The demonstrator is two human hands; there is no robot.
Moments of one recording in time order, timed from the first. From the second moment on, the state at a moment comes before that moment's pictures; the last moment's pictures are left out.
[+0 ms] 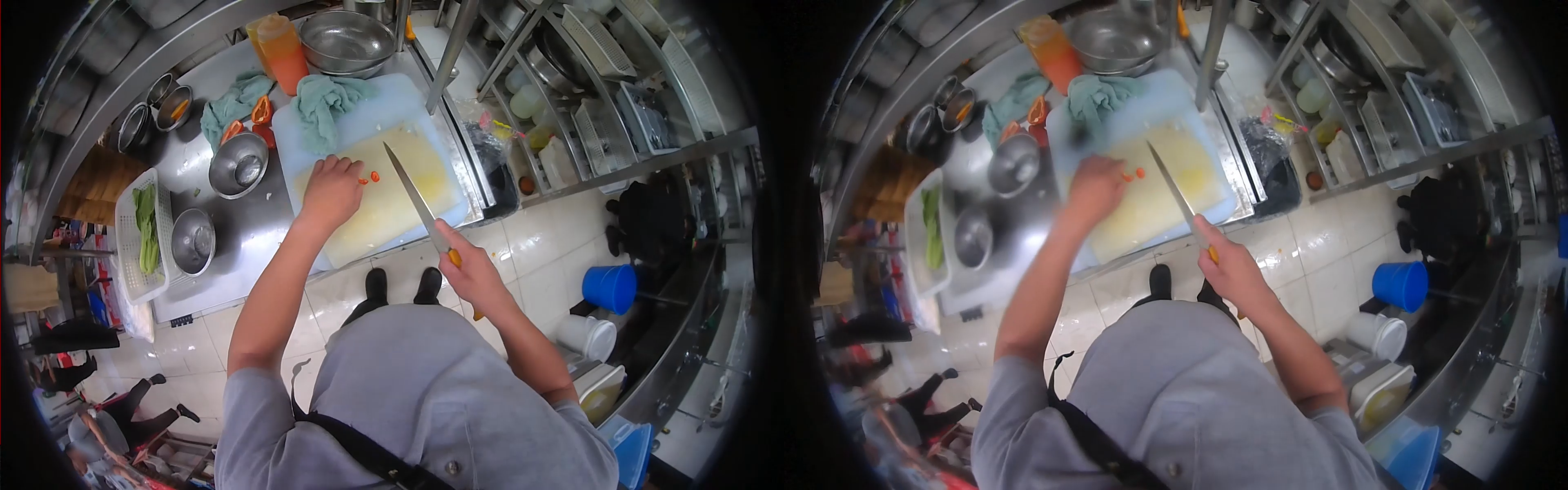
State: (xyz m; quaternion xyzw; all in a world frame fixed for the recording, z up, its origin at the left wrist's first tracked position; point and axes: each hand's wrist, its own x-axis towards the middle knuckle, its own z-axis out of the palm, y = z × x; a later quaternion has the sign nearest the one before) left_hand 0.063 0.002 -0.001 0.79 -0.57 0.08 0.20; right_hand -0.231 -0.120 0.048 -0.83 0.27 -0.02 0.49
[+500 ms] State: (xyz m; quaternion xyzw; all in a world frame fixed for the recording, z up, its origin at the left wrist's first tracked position) left_hand 0.087 0.047 0.019 0.88 -0.36 -0.14 0.27; right_hand -0.208 -0.122 0.032 -0.83 0.19 0.03 0.52
